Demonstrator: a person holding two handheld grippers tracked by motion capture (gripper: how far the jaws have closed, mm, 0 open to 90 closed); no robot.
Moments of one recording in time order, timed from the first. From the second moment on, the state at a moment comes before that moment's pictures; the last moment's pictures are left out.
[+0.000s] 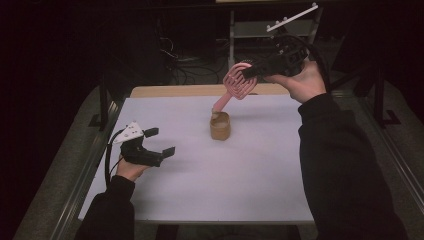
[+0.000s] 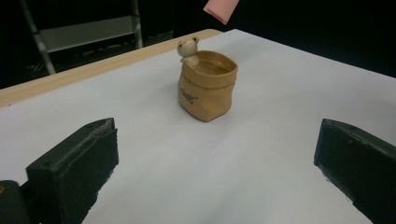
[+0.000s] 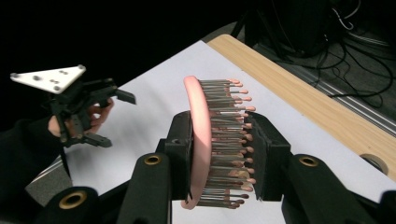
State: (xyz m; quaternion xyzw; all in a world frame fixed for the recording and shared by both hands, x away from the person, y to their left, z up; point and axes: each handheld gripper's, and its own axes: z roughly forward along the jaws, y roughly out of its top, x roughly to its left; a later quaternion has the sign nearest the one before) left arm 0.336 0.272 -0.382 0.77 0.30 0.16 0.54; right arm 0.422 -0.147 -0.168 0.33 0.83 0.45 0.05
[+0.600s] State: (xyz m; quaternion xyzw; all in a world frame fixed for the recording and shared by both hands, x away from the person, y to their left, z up) left arm 0.325 0.299 -0.398 0.75 0.31 0.17 0.56; right arm 0.438 -0.152 -0.189 0.35 0.83 0.44 0.04
